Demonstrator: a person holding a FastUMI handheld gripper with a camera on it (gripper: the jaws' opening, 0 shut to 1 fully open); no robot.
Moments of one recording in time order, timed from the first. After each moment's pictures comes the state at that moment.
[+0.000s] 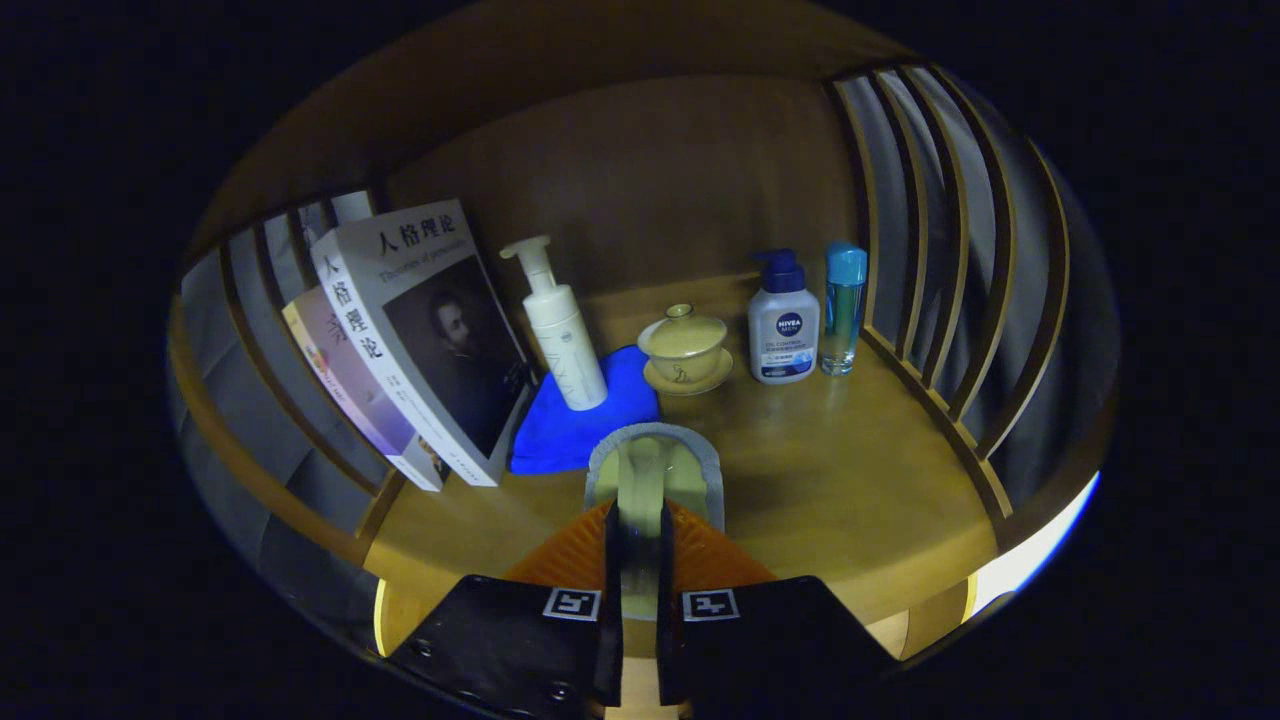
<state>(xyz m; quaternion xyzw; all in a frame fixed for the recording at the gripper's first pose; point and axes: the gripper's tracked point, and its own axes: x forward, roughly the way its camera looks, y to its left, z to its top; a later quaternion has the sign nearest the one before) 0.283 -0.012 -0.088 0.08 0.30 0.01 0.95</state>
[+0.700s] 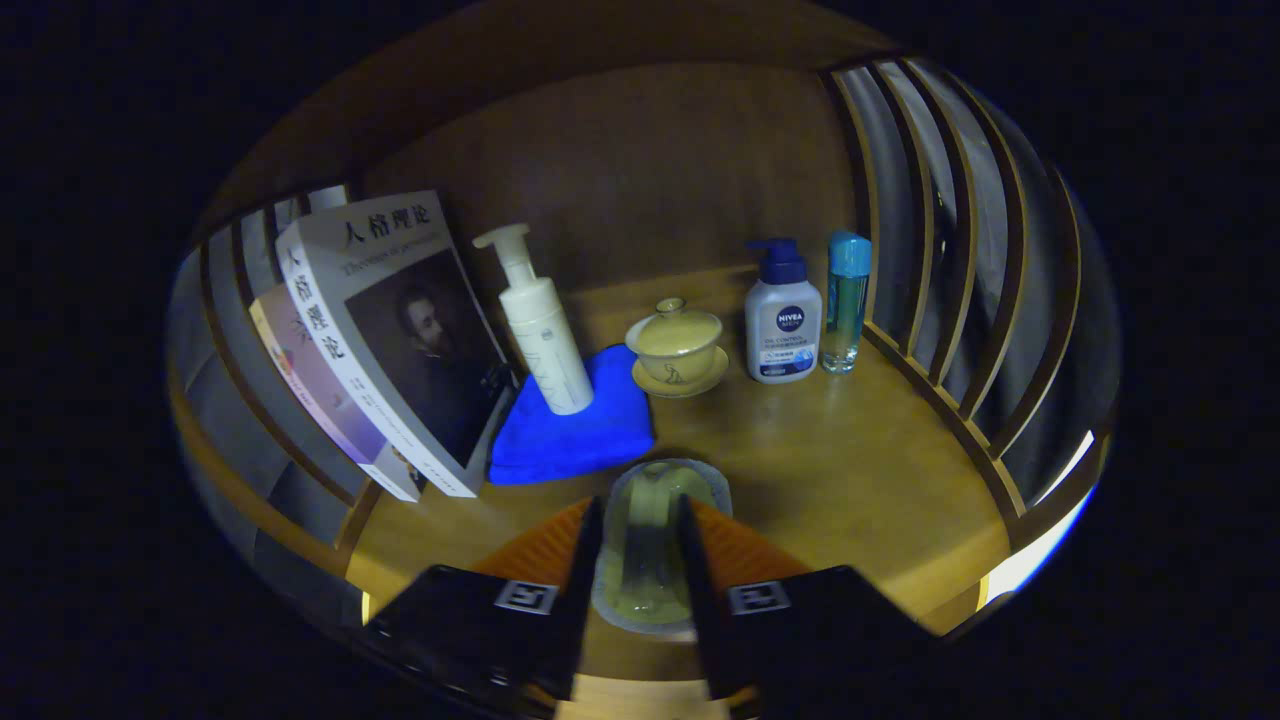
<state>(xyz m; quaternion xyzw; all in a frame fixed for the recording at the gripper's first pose) 0.294 -0.004 -0.090 0.08 0.28 0.01 0.96</state>
